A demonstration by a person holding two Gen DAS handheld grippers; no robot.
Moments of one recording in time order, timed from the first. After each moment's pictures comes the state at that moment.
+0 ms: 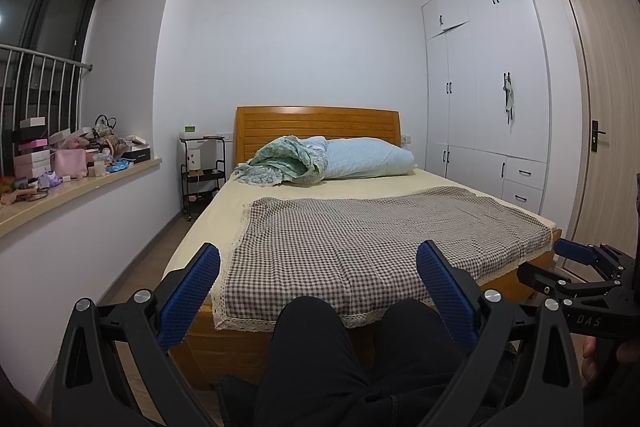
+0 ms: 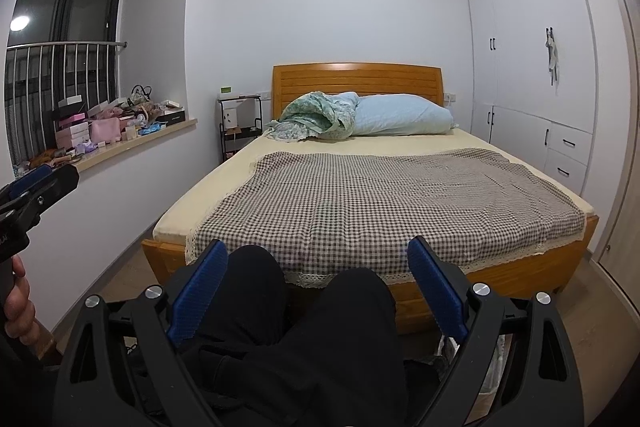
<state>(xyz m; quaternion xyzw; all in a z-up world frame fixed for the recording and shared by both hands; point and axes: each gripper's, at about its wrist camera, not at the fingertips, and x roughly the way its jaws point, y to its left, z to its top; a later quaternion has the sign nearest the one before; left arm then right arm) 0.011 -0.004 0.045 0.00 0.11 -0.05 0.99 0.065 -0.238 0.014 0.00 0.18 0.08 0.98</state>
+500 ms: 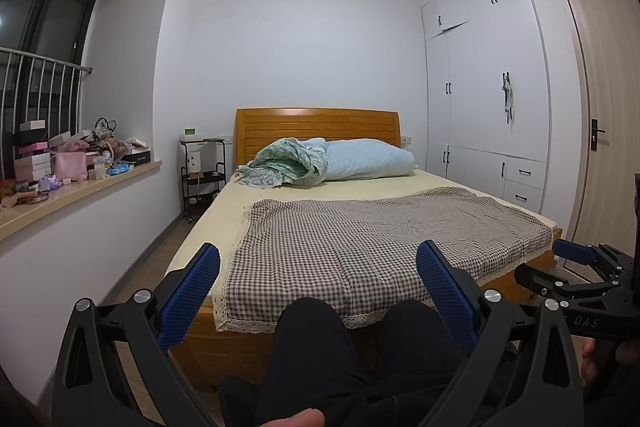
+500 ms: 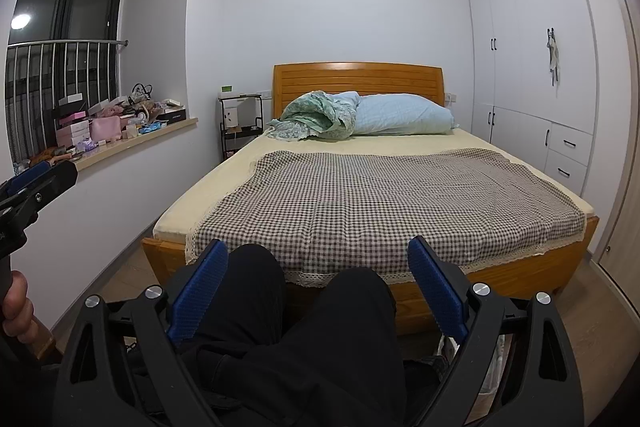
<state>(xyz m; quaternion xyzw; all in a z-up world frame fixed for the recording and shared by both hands) 0.007 -0.007 0.044 0.00 0.10 -0.04 0.99 0.065 -0.237 0.014 0.00 0.18 0.08 0.98</state>
